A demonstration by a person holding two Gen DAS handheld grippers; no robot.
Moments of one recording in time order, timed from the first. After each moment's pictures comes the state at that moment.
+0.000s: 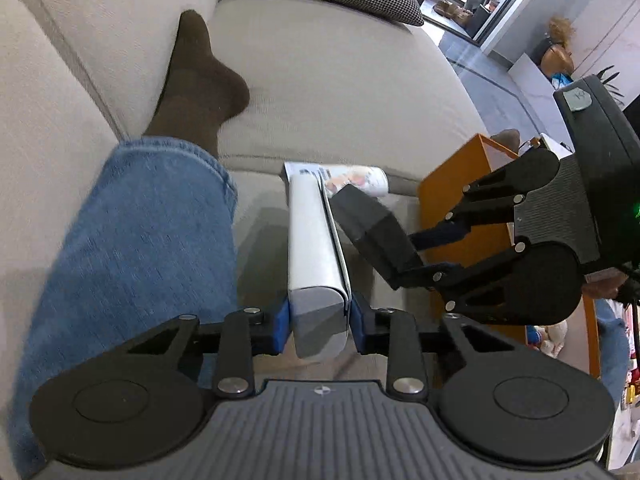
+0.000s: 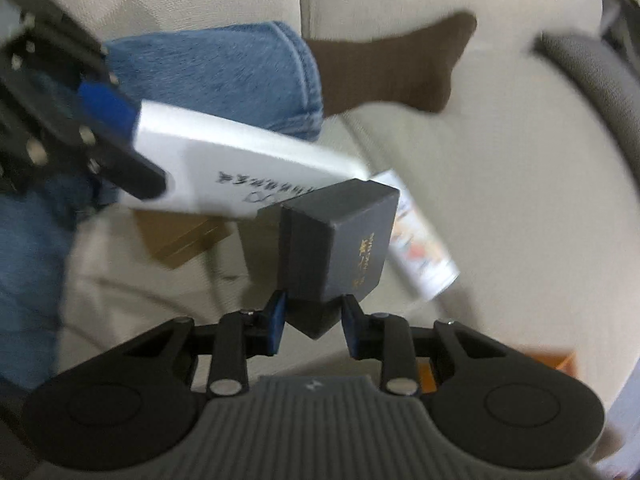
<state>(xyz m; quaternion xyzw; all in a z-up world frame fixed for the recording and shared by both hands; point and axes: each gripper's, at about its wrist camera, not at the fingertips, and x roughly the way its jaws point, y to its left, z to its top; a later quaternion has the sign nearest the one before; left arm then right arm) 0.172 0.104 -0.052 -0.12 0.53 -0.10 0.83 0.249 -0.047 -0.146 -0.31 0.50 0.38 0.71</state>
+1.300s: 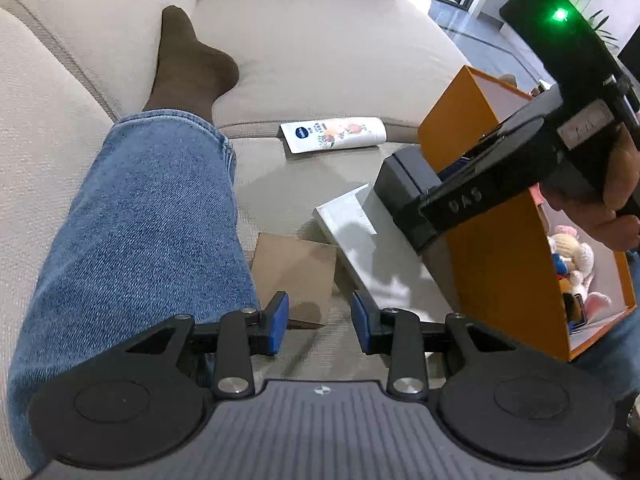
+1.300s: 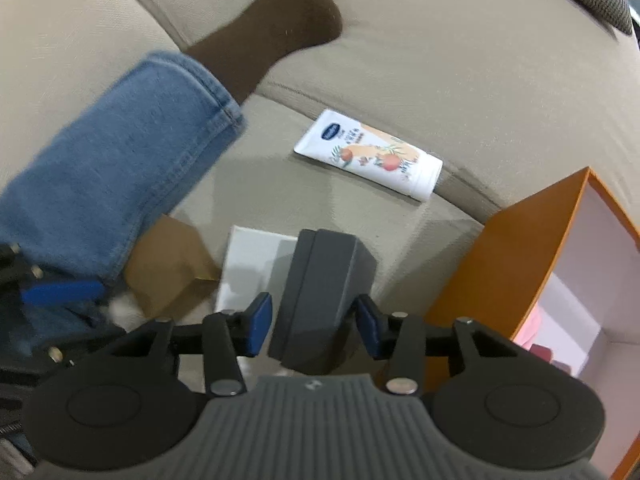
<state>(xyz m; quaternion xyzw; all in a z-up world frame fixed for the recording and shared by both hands) 0.140 0.089 -0.069 -0.03 0.54 -0.11 0.83 0.259 -0.063 -0.155 -0.12 0.61 0.22 0.75</state>
